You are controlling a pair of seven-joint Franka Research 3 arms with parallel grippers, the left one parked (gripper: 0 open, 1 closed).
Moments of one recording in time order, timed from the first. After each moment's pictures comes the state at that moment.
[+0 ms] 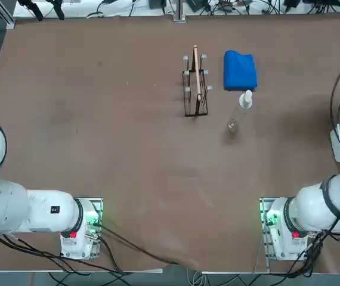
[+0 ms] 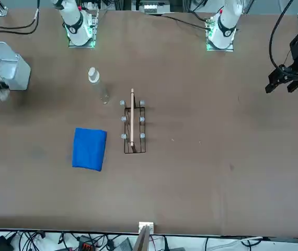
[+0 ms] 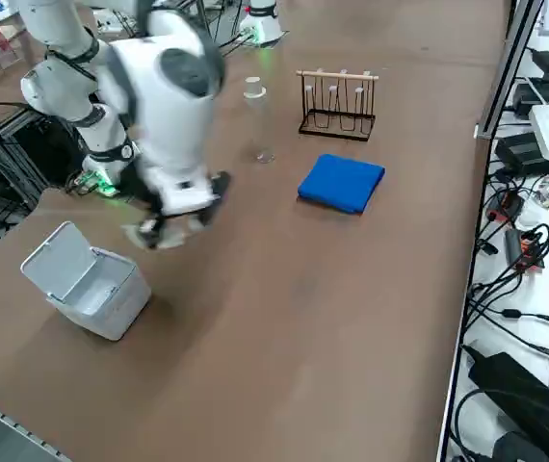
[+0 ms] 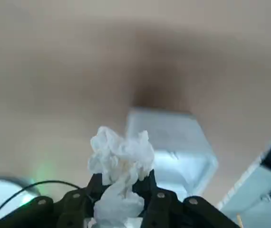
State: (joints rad) arm -0.14 0.24 -0.42 -1.88 -0.25 1.73 -0.61
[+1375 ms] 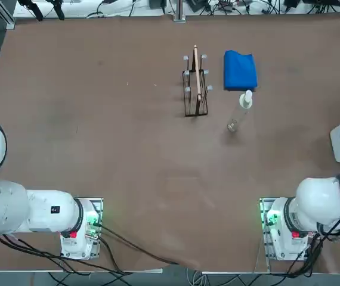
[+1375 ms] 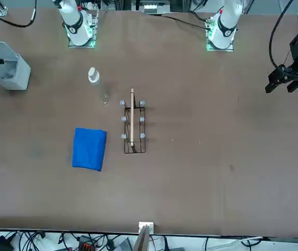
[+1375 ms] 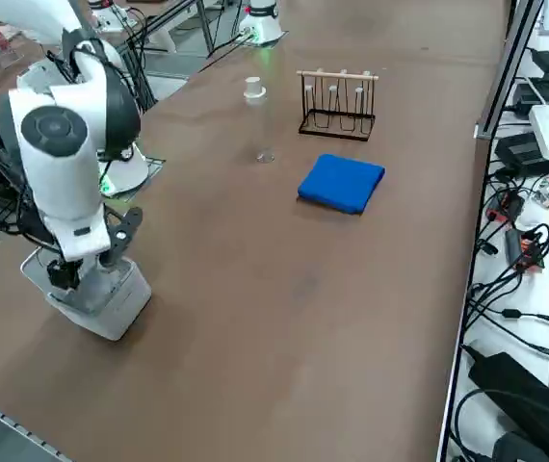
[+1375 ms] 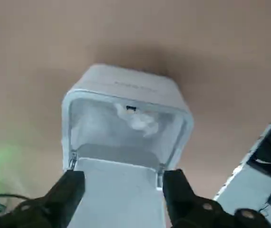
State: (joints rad) arm -0.35 0.14 -0.39 -2.06 -0.31 1.93 -0.79
